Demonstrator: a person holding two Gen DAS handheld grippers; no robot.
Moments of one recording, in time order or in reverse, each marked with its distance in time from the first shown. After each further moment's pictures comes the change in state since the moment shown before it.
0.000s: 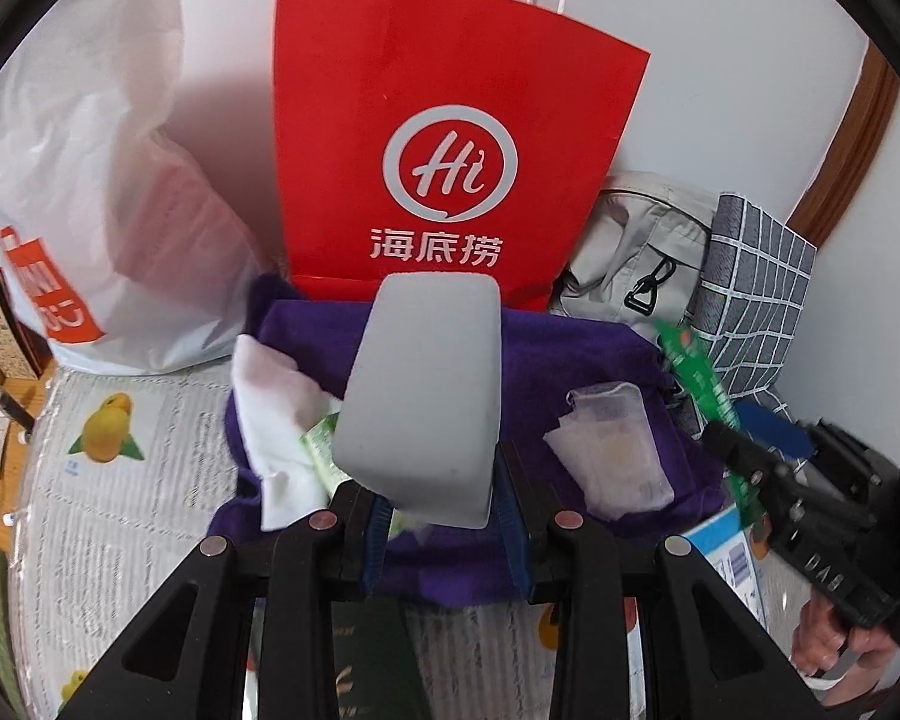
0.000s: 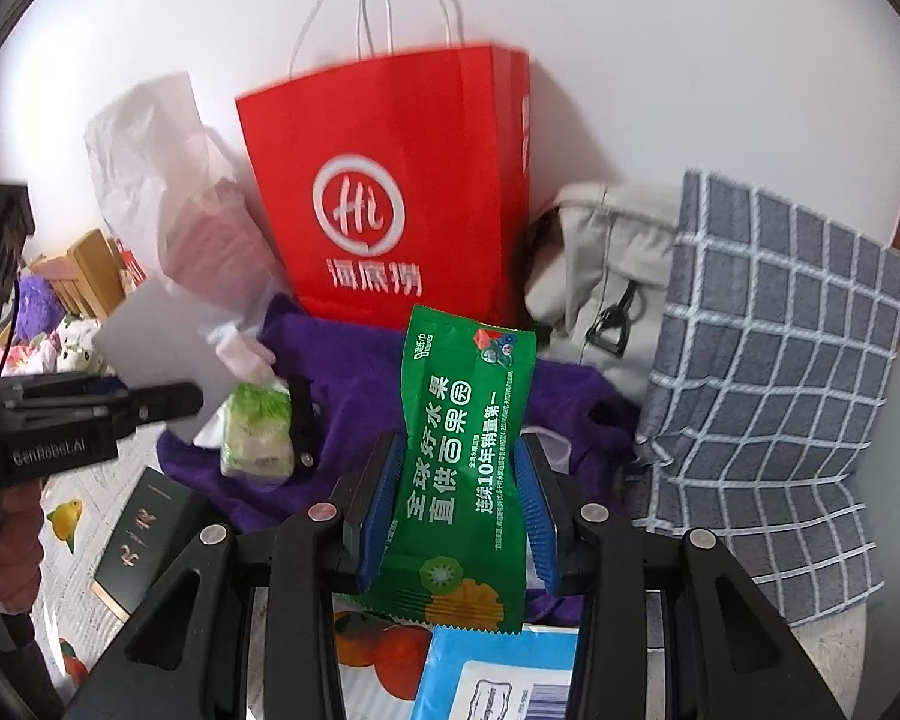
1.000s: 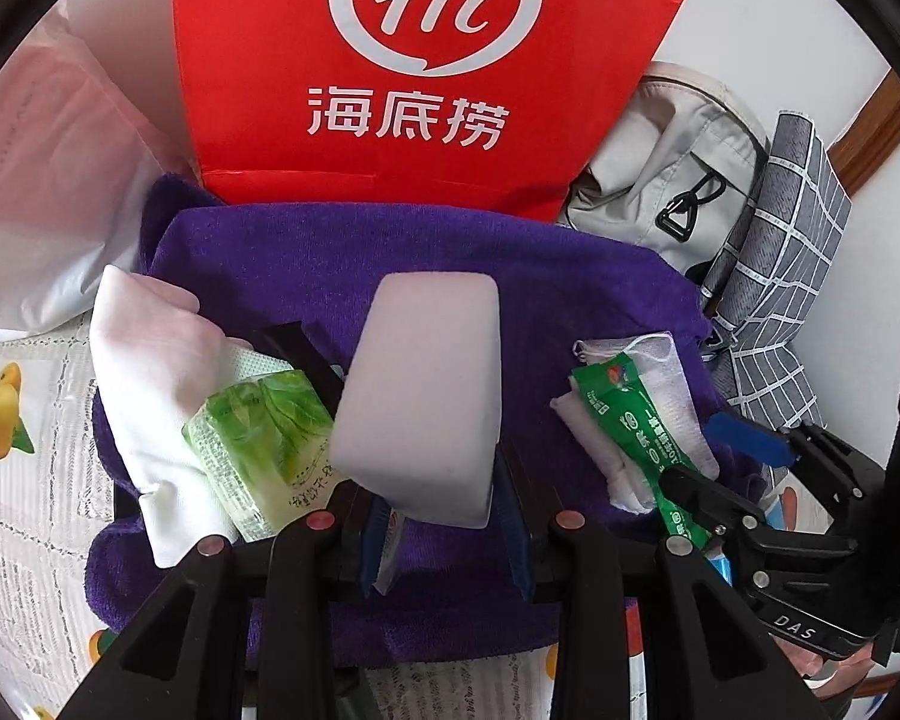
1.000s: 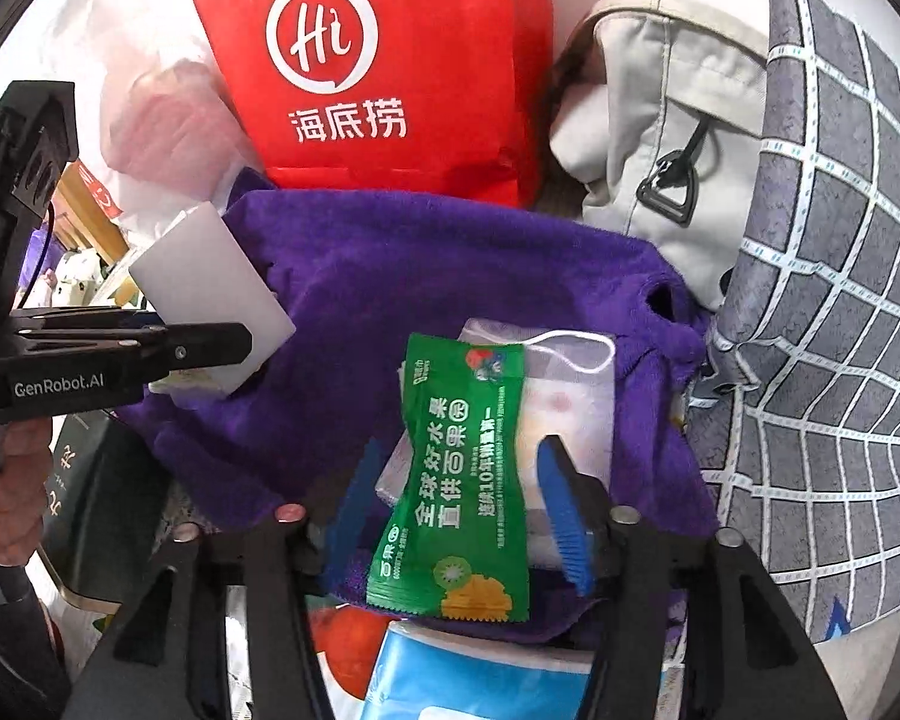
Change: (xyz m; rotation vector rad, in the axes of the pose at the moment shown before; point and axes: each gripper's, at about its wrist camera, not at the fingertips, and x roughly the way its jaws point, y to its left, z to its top) left arm 0.093 -0.003 -0.003 -0.002 0.199 -0.079; right arm 0.078 -0.008 -0.024 -0.012 0.214 0.029
